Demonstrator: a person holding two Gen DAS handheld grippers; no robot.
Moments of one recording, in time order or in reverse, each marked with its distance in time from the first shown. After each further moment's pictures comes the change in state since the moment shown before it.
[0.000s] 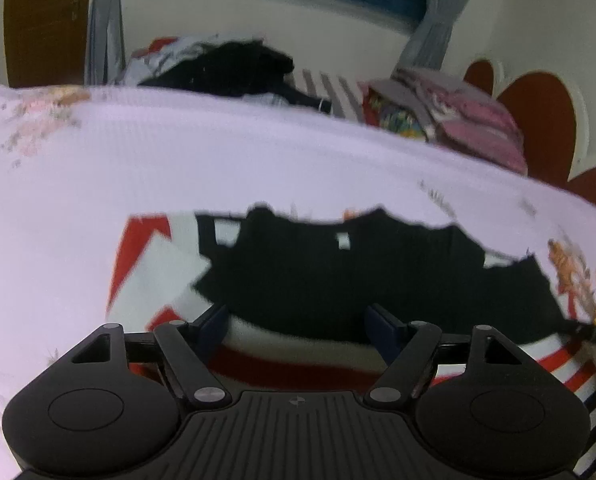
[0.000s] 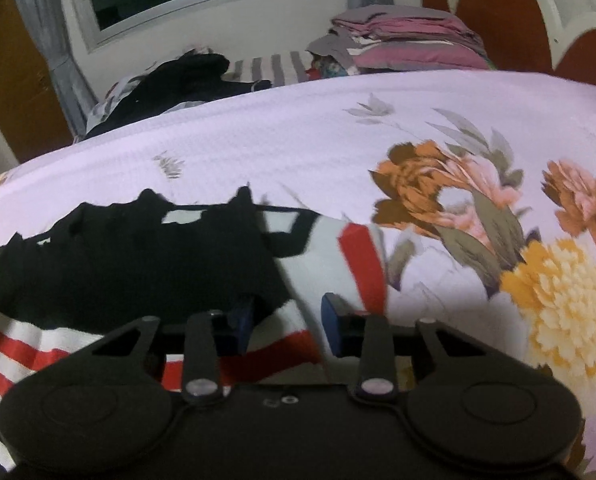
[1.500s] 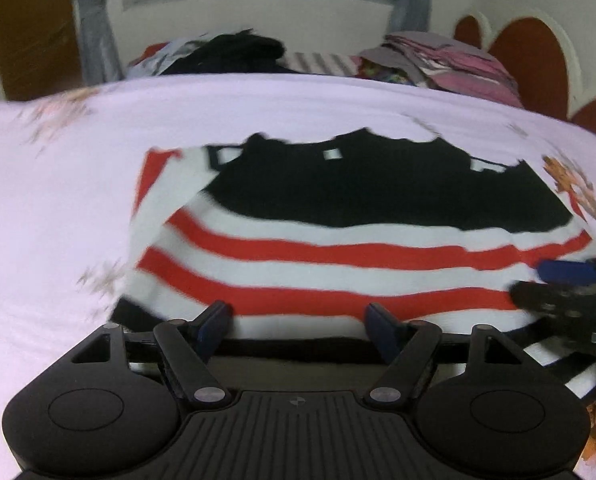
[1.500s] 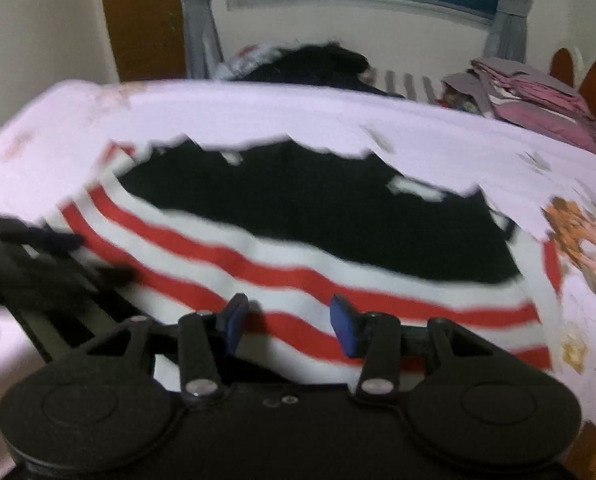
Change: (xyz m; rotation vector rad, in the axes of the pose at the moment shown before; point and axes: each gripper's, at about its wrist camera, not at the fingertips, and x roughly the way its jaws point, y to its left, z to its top) left arm -0.049 -0.011 -0.069 0.123 0.019 0.069; right arm -0.030 0.110 -0.064 -0.349 -0.010 0.171
